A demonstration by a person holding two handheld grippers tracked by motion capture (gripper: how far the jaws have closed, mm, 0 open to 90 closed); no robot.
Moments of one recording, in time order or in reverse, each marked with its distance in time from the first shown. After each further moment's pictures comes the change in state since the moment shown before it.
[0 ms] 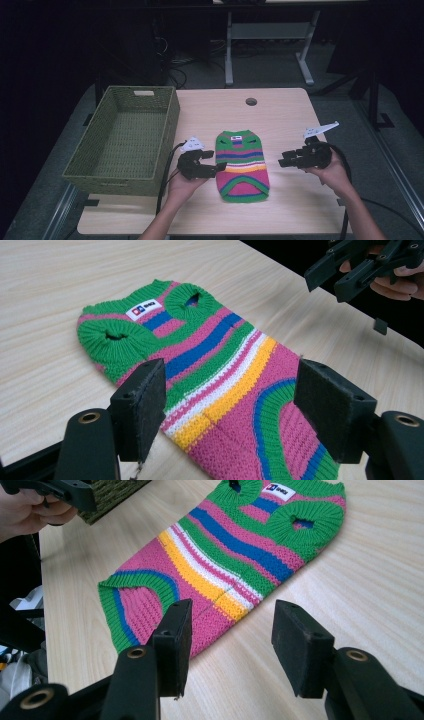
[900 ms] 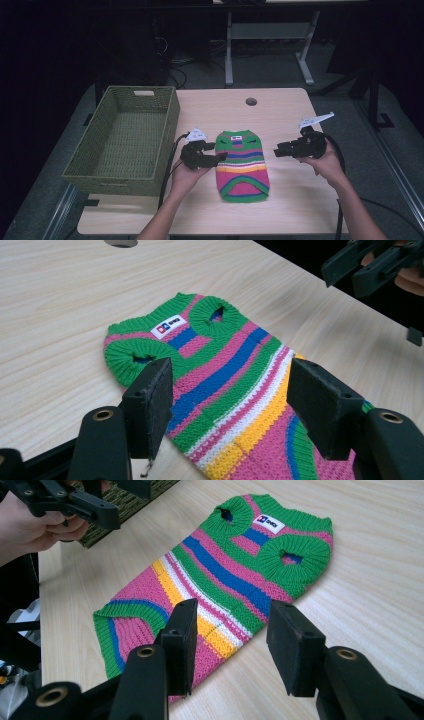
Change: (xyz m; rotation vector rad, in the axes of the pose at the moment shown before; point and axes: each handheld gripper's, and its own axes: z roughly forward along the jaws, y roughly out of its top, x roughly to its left) left arm 0.013 0.019 0.014 0.001 0.048 0.008; right arm -0.009 0.026 0.006 -0.026 0.003 0.008
